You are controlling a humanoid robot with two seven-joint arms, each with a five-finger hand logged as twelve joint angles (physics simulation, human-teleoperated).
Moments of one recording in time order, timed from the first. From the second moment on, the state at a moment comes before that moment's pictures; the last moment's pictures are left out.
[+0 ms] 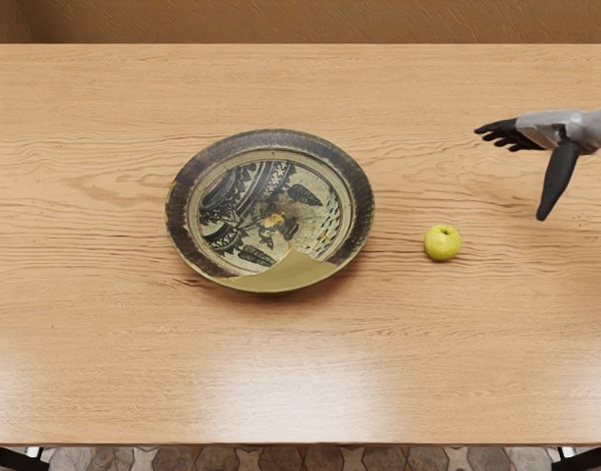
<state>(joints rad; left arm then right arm) -0.04 0.00 0.01 -0.32 0.01 0.12 0.08 1.38 -0.64 -0.29 0.64 -0.68 0.61 0.25</state>
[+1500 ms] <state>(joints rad) -0.03 0.00 0.01 -0.32 0.01 0.12 0.08 1.39 -0.63 -0.17 1.49 -0.70 -0.10 -0.61</state>
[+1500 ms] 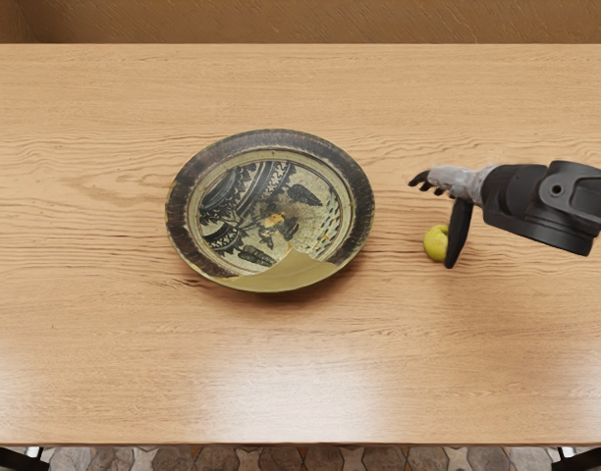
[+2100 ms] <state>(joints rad) -0.03 0.00 0.01 -0.32 0.01 0.12 0.08 1.39 -0.56 -0.31 1.47 -0.76 -0.26 -0.61</state>
